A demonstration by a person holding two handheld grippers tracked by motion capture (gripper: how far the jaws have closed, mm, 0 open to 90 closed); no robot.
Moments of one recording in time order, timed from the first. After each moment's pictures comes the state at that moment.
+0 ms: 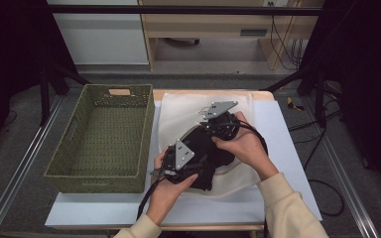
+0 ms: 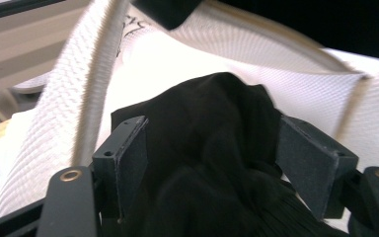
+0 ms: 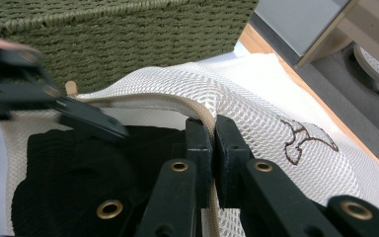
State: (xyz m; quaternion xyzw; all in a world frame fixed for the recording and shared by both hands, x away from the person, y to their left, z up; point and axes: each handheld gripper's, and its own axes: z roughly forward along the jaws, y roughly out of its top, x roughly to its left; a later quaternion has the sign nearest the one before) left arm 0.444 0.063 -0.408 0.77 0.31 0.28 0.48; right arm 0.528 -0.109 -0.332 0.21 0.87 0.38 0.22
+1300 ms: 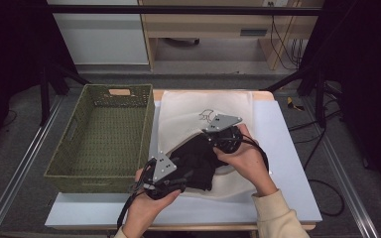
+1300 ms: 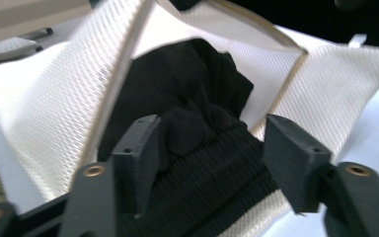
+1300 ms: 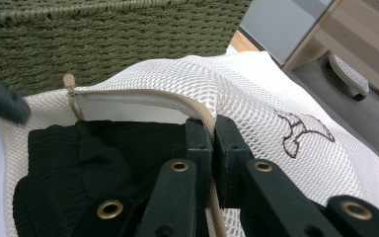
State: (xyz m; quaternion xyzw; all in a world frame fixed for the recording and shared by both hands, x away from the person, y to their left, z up) left arm 0.407 0.098 -0.399 0.80 0.32 0.21 0.46; right arm 0.501 -0.113 -0.348 0.22 0.85 0.40 0.25
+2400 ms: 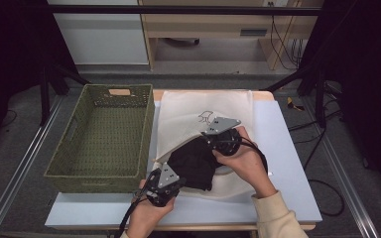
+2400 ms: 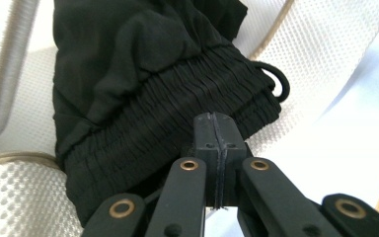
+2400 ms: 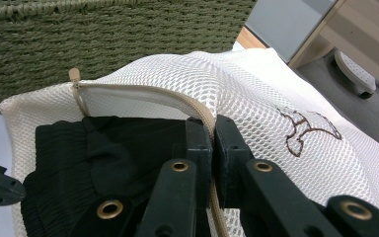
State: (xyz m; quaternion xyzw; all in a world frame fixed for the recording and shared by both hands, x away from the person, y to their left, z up) left arm 0.404 0.100 -0.438 0.84 0.32 0.17 0.41; right arm 0.497 -0.111 -0.354 0.22 0.86 0.40 0.24
